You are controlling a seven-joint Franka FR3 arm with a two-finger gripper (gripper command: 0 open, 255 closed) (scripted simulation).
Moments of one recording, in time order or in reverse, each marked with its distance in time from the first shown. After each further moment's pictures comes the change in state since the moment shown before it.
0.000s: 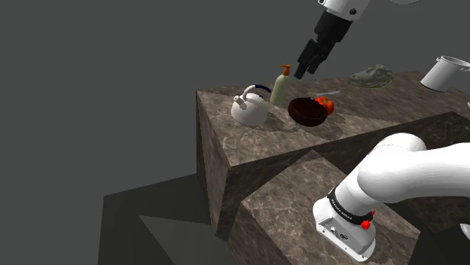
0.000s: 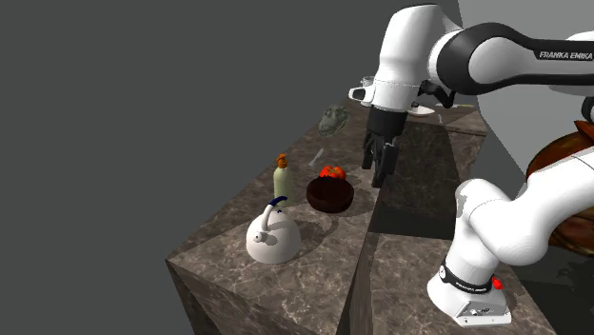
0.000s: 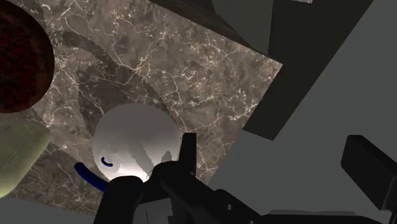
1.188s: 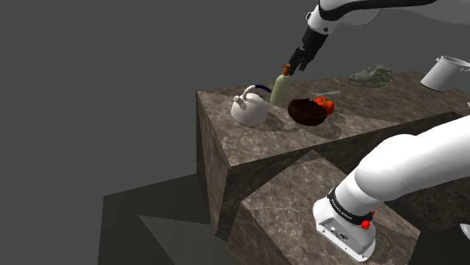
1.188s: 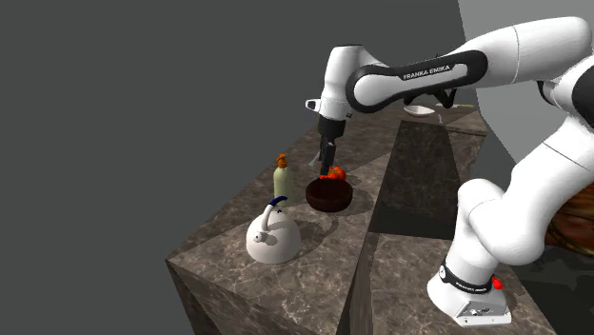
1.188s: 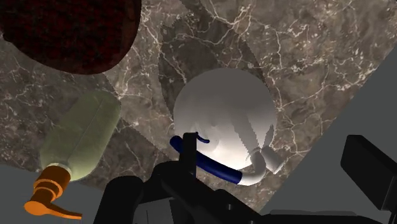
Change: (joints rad) arm -0.075 0.401 -0.227 0.102 -0.104 0.318 -0.257
